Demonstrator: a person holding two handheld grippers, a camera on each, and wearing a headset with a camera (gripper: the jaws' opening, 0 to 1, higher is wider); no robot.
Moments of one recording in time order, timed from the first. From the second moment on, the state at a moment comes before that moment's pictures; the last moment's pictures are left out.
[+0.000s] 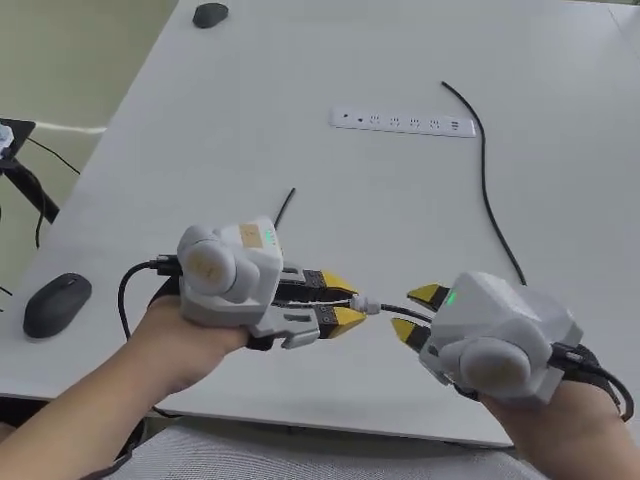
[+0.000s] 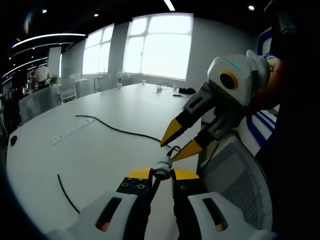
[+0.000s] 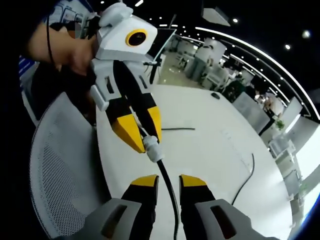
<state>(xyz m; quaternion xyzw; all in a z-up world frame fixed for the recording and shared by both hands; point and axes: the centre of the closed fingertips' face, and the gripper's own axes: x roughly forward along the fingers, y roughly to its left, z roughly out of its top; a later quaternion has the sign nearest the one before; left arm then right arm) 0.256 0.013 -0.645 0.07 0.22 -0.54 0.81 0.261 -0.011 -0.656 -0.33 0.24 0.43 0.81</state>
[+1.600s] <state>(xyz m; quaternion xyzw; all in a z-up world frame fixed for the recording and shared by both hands) 0.266 0.014 -0.649 0.06 0.23 -0.54 0.81 0.274 -0.029 -0.682 -0.29 0.28 0.41 0.82</state>
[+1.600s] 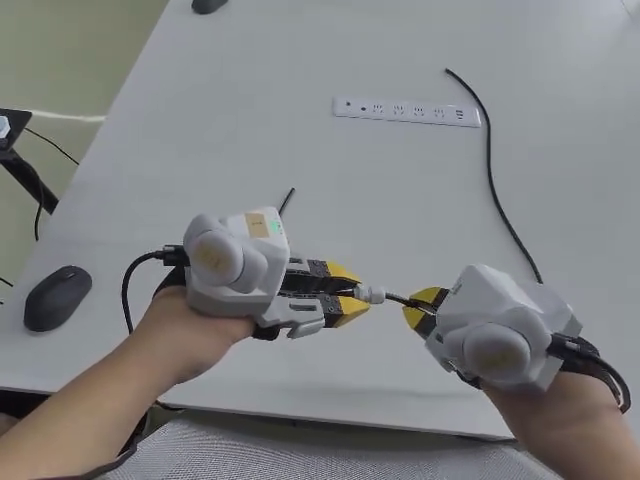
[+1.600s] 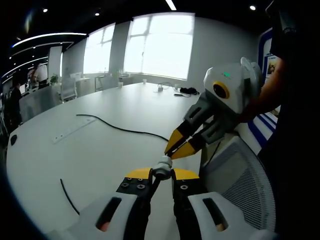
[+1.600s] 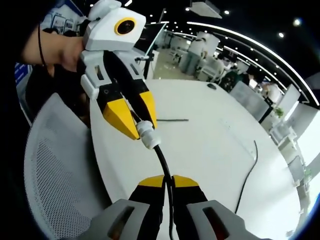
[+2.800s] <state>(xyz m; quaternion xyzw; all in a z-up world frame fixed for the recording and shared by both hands) 0.261 0.005 -0.650 0.07 0.22 -0.54 0.81 0.275 -0.089 -0.724 -0.16 0.36 0.32 0.86</state>
